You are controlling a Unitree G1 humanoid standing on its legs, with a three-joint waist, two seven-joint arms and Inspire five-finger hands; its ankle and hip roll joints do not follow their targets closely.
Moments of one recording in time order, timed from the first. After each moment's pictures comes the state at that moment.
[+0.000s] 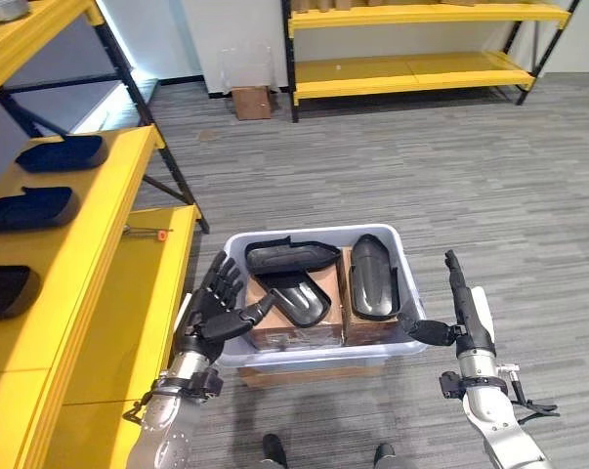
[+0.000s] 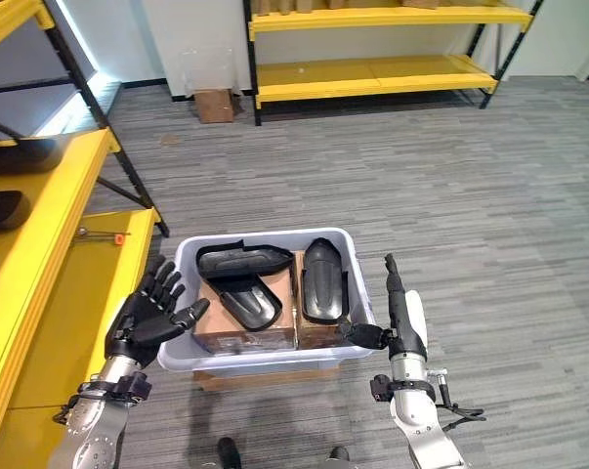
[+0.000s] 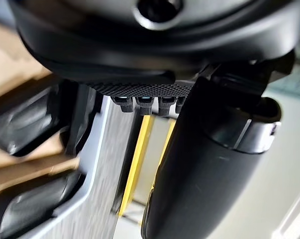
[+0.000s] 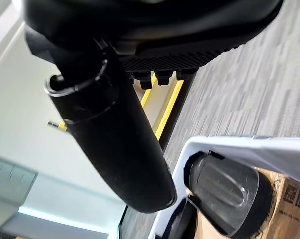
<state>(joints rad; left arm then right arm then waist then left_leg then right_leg) 0.14 0.37 -0.12 0.05 -0.74 -0.24 -0.10 0.11 -0.44 0.17 0.13 -0.04 -0.24 -0.40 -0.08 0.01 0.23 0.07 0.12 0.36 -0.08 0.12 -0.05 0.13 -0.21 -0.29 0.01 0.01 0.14</state>
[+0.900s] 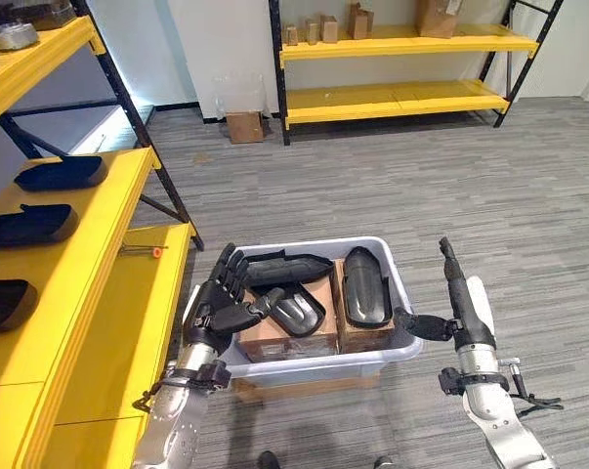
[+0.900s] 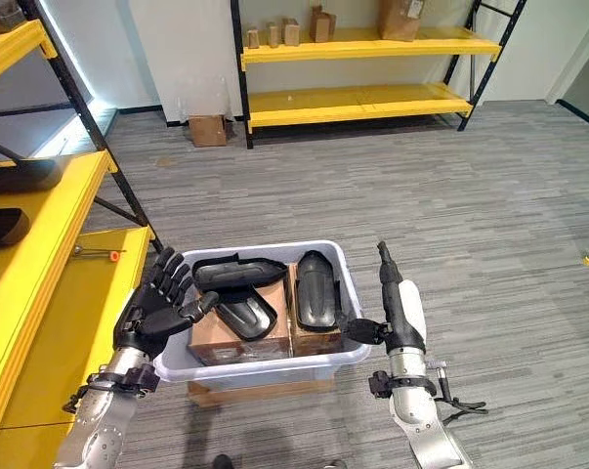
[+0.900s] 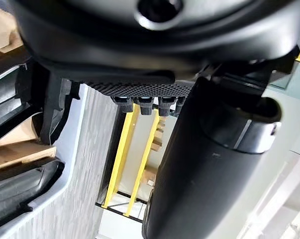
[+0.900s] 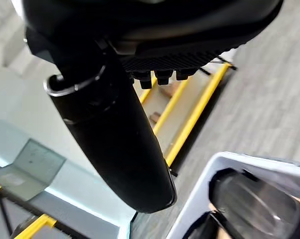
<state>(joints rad) 0.12 0.37 -0.11 0.05 -0.68 -0.24 -0.09 0.11 -0.45 0.17 0.04 -0.20 -0.24 -0.40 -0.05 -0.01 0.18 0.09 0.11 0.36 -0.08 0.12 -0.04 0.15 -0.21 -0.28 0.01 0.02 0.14</state>
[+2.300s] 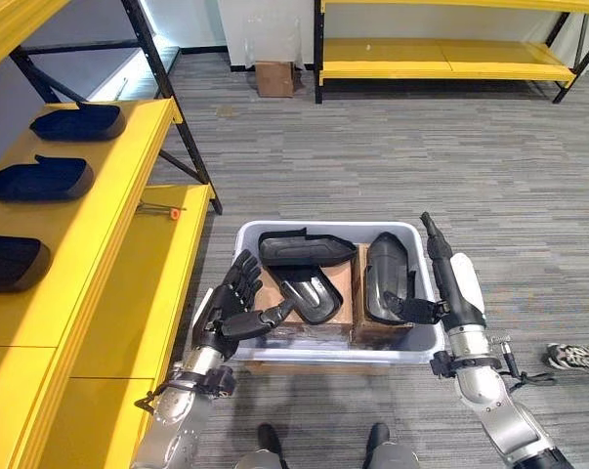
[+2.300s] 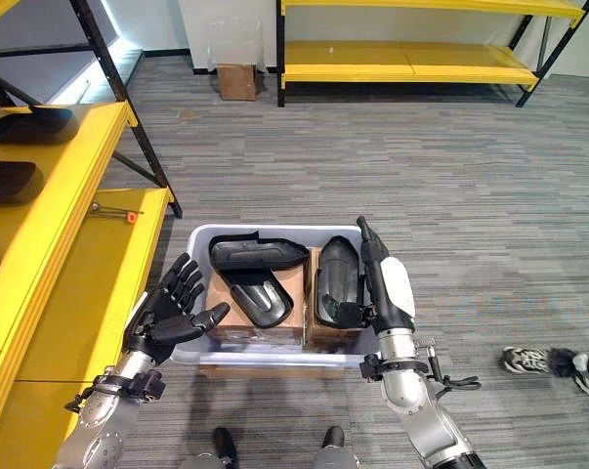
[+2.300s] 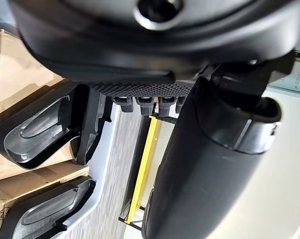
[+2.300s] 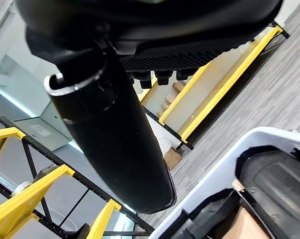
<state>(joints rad) 0.14 0.41 -0.17 0.02 -0.70 -0.21 -0.08 0.00 -0.50 0.24 0.01 -0.27 -0.22 -0.42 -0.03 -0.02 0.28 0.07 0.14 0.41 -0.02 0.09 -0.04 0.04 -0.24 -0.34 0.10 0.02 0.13</state>
